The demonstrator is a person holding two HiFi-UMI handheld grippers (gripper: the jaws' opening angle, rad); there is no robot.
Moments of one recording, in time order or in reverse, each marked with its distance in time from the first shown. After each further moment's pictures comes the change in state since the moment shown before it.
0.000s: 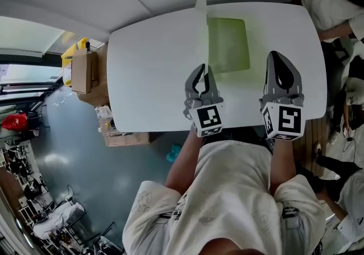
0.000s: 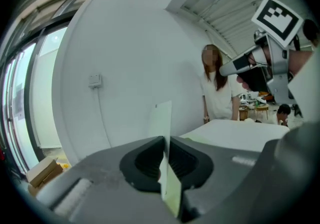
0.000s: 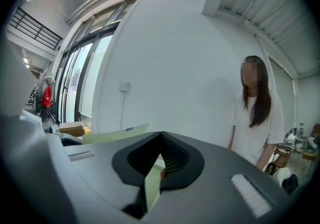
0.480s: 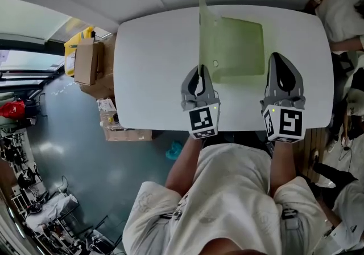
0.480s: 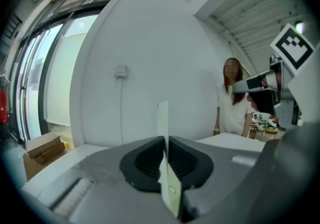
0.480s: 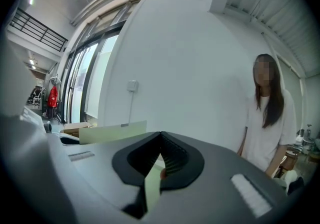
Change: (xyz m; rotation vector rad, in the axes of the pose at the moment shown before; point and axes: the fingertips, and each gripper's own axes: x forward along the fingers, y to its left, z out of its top) left arm -0.016 0.073 -0.026 -0.231 -0.021 0.071; right arm 0.031 0.060 0.004 -0.016 -0.001 0.063
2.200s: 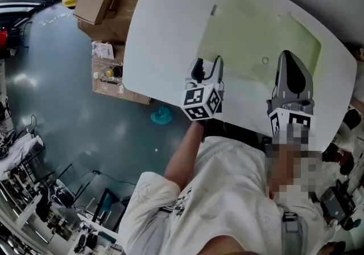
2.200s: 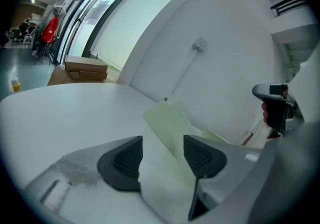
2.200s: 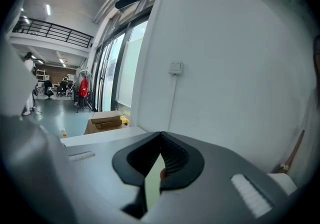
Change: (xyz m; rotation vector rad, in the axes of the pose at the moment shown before) left arm -0.024 0.156 -0.164 -0.671 0.205 0.163; right arm 0.098 0.196 -0.026 -0.122 0.121 0.323
